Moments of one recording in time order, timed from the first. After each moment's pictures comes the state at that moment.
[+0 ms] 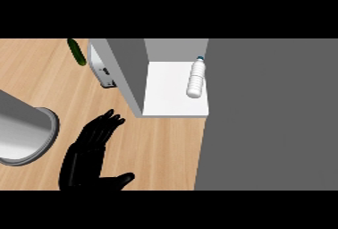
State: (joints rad) left arm 0.00 0.40 -0.54 -1.70 0.70 0.26 -0.55; right arm 0.98 -0.36 0.42 -2.50 -0.01 0.57 -0.28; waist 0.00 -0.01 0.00
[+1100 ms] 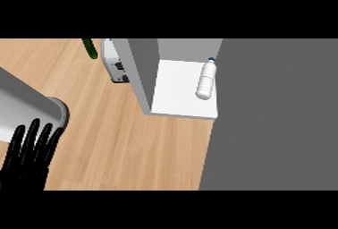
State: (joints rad) left arm 0.28 0.62 -0.32 -1.87 0.90 0.03 -0.56; right arm 0.80 -0.40 0.64 -2.49 0.03 0.44 -0.10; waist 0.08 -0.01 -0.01
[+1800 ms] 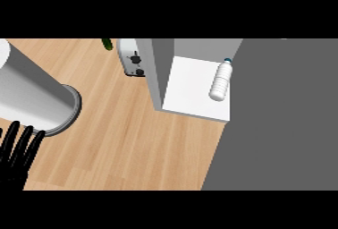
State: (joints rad) left arm 0.34 0.73 -0.24 -1.88 0.96 -0.12 -0.56; right arm 0.66 -0.40 0.64 -2.49 0.00 0.46 -0.01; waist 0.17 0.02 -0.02
